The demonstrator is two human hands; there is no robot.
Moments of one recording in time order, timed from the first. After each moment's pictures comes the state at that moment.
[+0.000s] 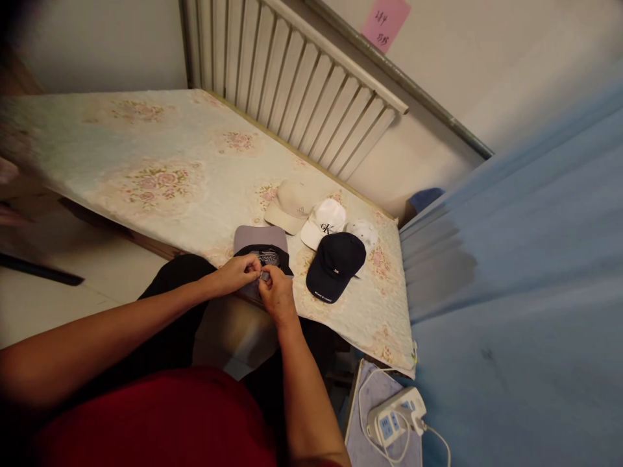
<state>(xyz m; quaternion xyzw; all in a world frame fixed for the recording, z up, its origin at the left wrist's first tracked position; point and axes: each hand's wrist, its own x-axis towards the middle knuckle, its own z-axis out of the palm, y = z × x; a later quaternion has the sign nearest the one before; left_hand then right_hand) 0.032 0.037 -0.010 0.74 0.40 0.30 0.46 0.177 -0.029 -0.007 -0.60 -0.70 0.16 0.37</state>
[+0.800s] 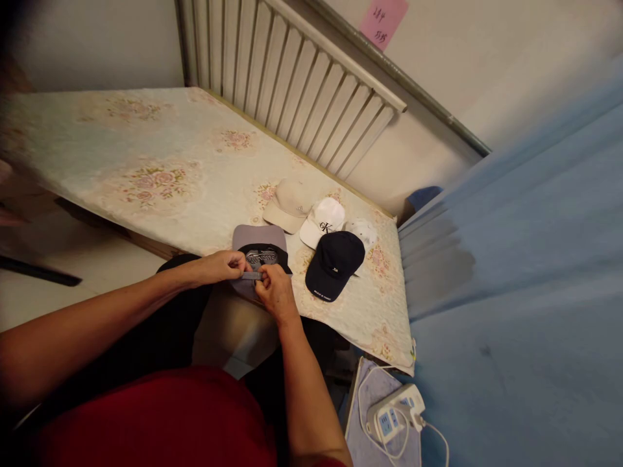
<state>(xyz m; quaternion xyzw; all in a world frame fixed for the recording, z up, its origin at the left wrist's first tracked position) -0.005 0.049 -0.001 0.69 0.34 0.22 0.60 0.178 -0.028 -0.004 -0.58 -0.72 0.17 0.35</state>
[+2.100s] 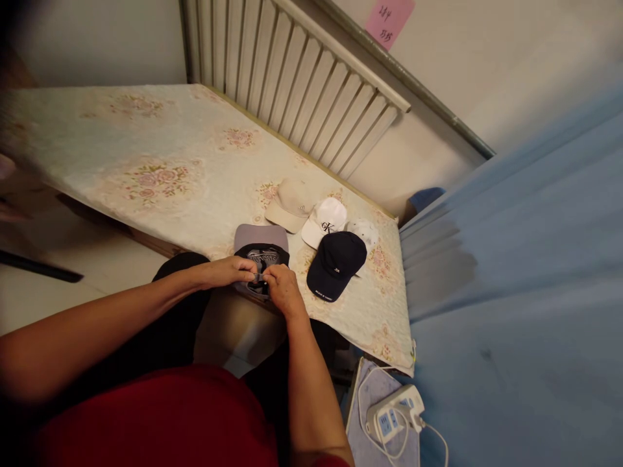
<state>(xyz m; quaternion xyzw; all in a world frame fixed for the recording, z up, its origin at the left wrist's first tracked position) 0.006 0.049 -0.003 0.73 0.28 0.18 0.59 0.187 -0.020 0.018 -0.59 -0.74 0.19 0.25</state>
